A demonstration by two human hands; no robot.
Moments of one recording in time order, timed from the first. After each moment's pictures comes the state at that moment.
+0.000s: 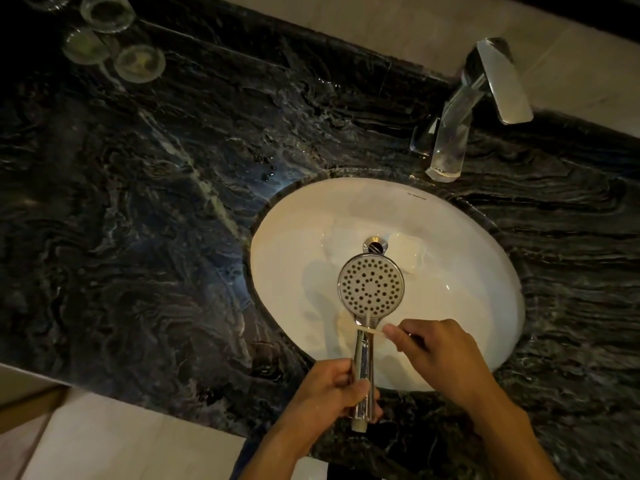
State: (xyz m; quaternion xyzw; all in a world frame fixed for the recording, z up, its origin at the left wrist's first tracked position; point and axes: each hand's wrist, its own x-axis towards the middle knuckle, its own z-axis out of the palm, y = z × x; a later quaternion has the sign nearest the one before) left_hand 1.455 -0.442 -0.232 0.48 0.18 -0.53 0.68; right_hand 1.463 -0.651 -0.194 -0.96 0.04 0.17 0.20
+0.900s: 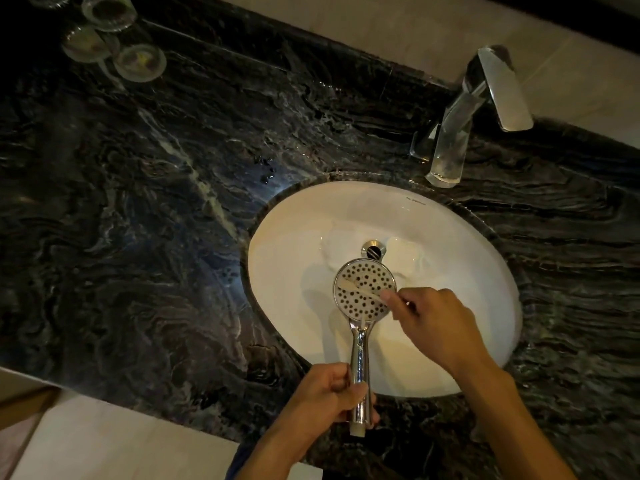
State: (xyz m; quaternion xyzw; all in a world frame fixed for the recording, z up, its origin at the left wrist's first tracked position) left_hand 1.458 -0.444 -0.227 0.48 0.18 -0.54 0.67; right_hand 1.506 -0.650 -0.193 -0.97 0.08 0.14 0.18
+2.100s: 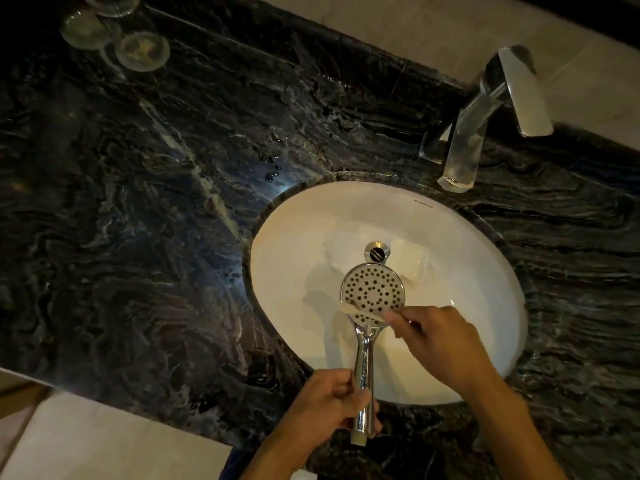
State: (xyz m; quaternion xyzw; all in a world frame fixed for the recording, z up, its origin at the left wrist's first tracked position) left_hand 1.463 -0.445 -0.221 0.47 0.19 -0.54 0.67; right_hand 1.499 -0.652 -0.192 -0.96 0.05 0.19 0.19
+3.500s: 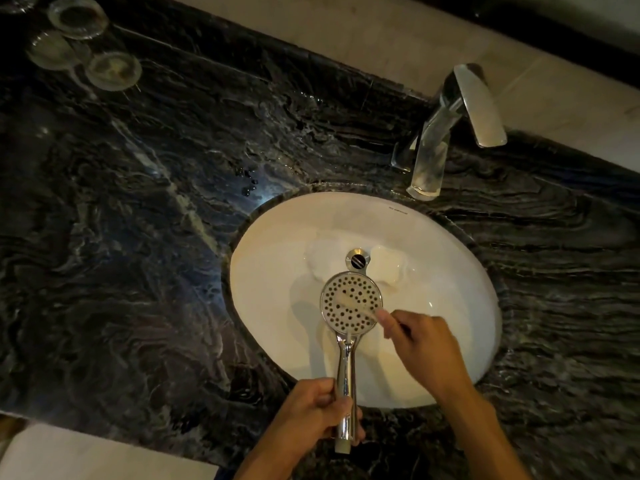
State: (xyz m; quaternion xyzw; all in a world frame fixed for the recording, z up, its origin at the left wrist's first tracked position) left_hand 1.459 -0.443 -0.235 0.46 0.18 -0.55 0.67; right_hand 1.485 -0.659 -0.207 -0.95 0.13 0.12 0.25
